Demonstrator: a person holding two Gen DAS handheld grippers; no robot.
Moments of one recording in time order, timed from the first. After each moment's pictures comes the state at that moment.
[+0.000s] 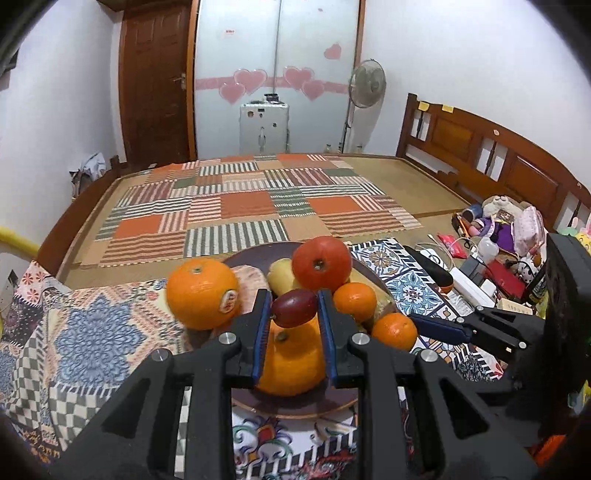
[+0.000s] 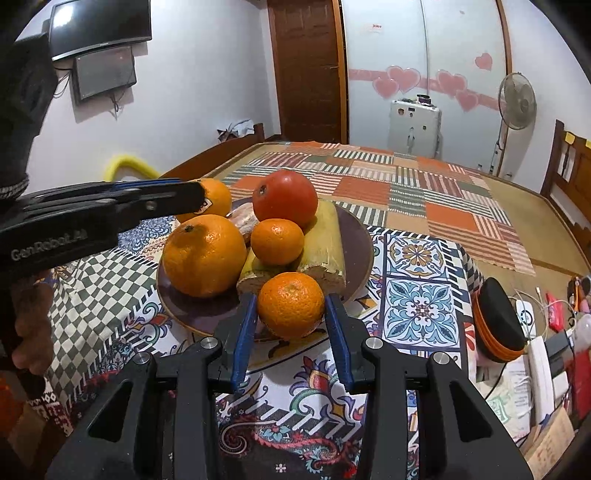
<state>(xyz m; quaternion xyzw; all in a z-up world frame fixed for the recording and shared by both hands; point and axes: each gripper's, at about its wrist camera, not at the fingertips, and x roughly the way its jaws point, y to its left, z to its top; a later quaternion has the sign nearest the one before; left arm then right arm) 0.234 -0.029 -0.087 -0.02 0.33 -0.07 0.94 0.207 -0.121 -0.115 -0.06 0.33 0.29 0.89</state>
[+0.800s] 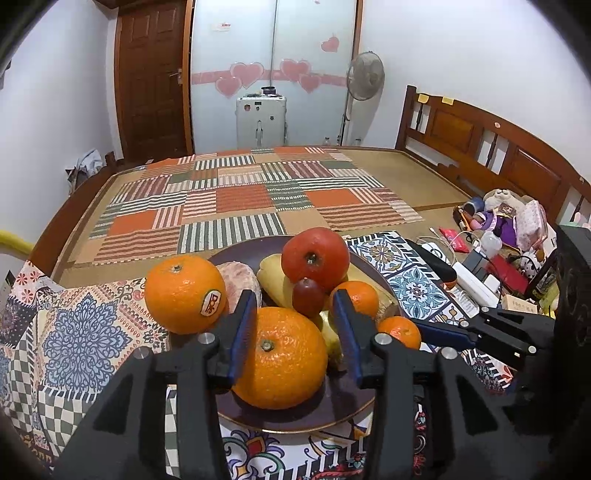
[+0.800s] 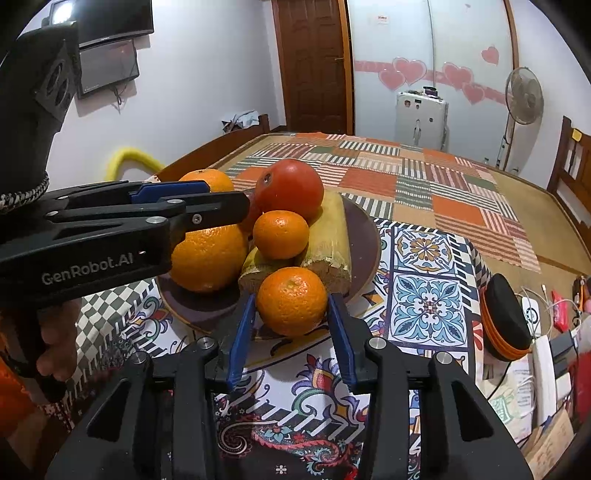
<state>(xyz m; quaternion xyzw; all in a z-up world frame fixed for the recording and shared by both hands) 0.245 -0.036 -0.099 -0.02 0.33 -0.07 0.94 0.211 -0.120 -0.119 -0.07 0.35 0.30 0.89</state>
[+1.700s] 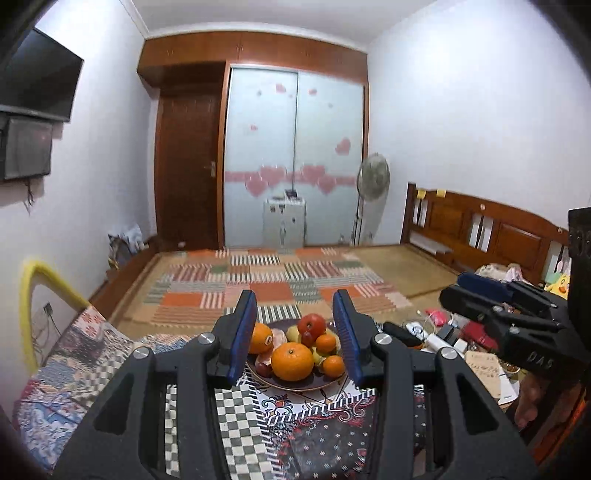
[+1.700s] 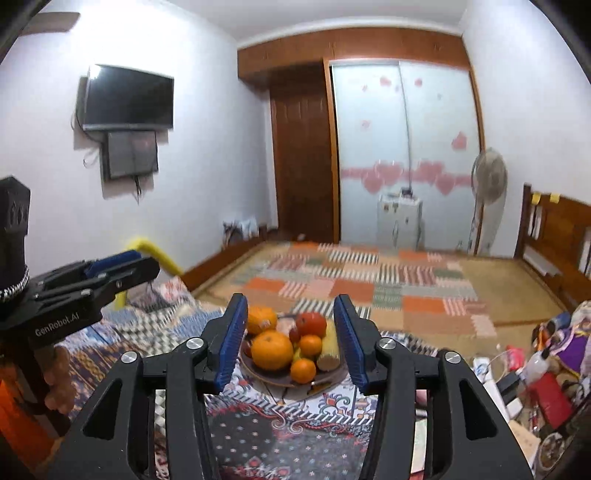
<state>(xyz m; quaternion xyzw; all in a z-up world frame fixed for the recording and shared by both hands) 0.031 -0.017 0.043 -0.02 0.14 -0.02 0.99 0.058 -0.156 0.035 -0.02 0.14 0.27 0.95</state>
